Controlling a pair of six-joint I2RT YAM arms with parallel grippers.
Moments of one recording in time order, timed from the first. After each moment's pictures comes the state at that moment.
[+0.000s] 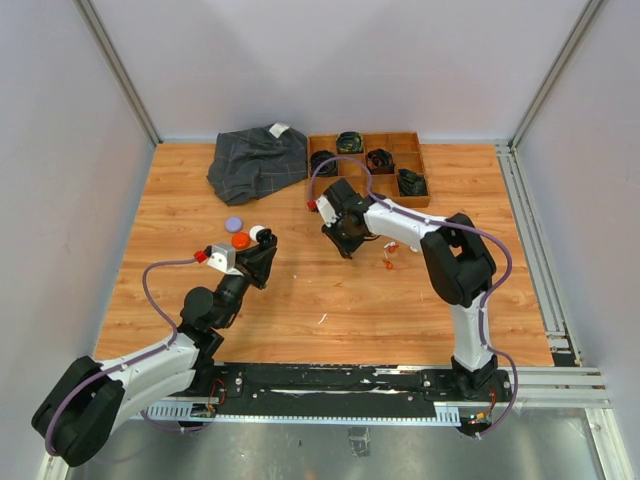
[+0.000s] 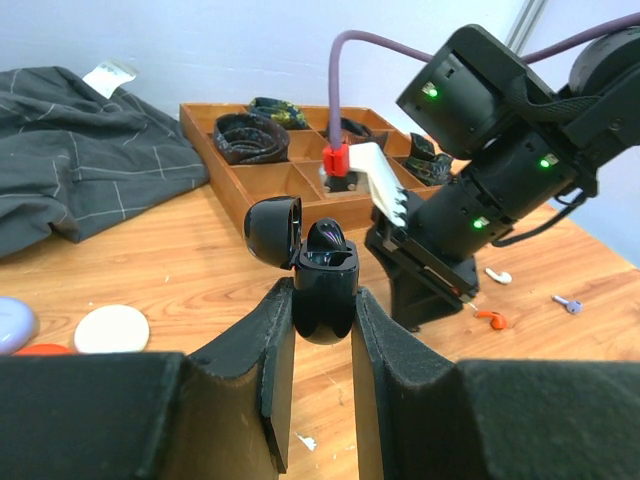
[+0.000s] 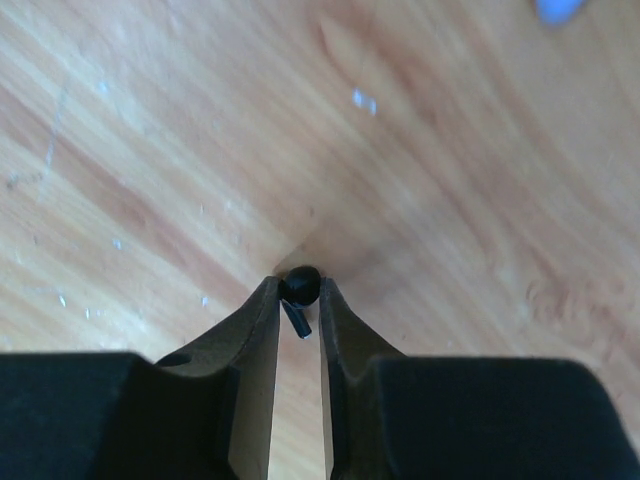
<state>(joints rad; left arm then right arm) -0.59 0.85 0.01 1.07 -0.14 -0.23 0.66 2.06 1.51 -0.60 -0.08 -0.19</state>
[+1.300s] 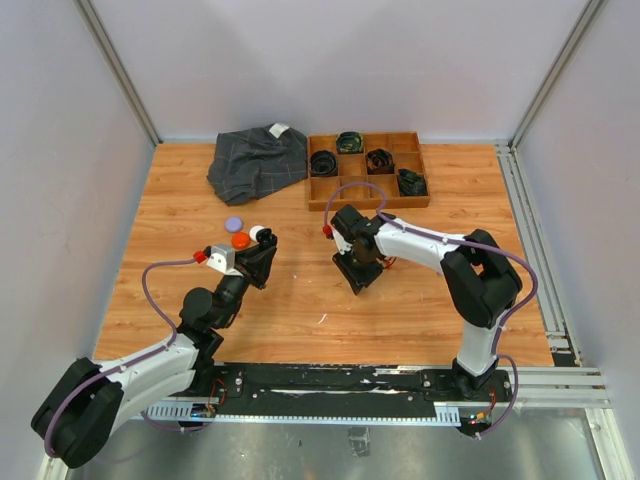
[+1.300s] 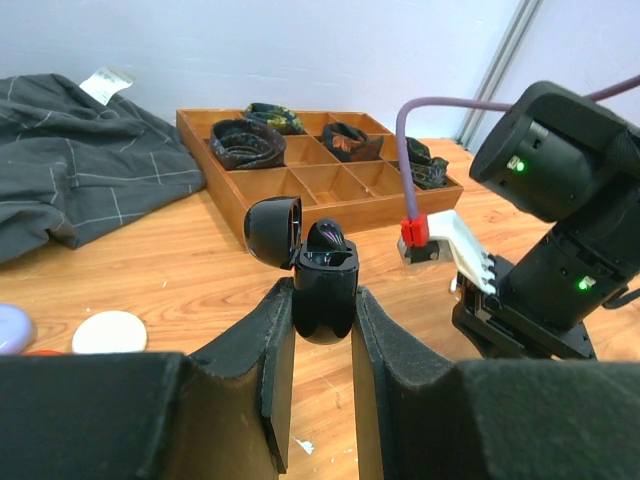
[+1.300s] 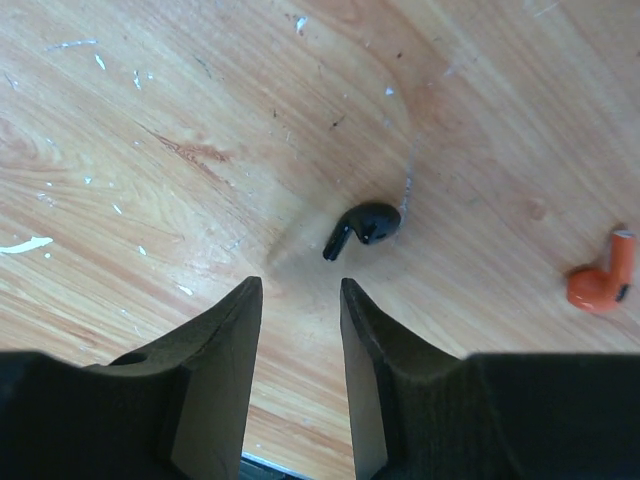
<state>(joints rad) -0.59 0.83 0.01 1.07 -0.14 -0.22 0.73 1.84 1.22 -0.75 -0.09 0.08</state>
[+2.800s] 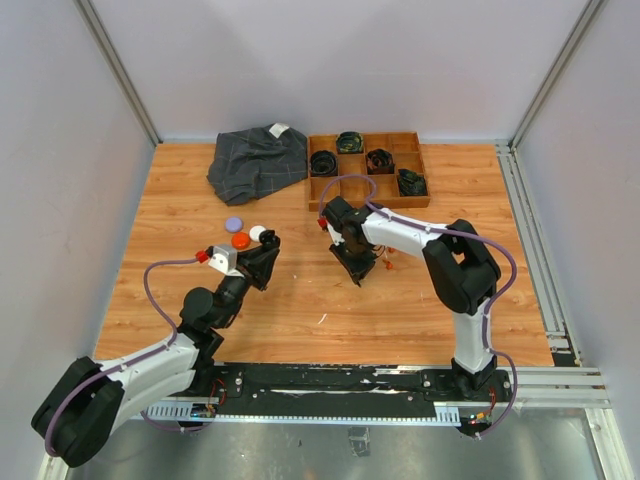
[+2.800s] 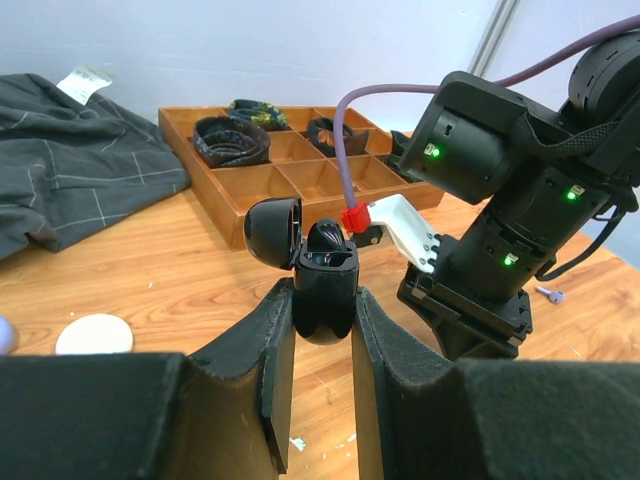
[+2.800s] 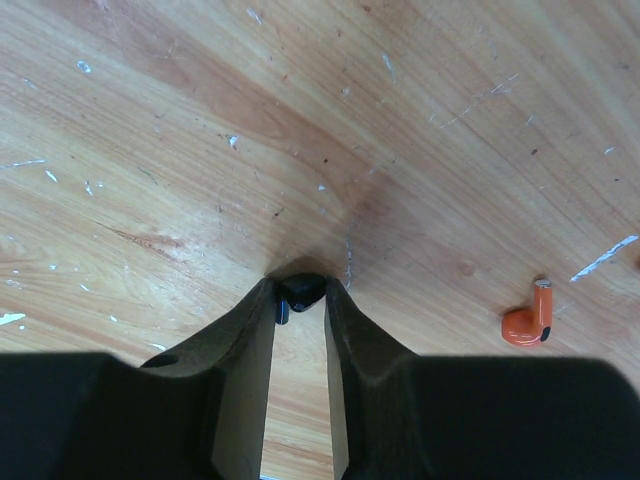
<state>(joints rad) -0.59 0.84 0.01 1.07 -0.10 -0.22 0.72 1.99 1.40 -0.84 0.01 0.08</state>
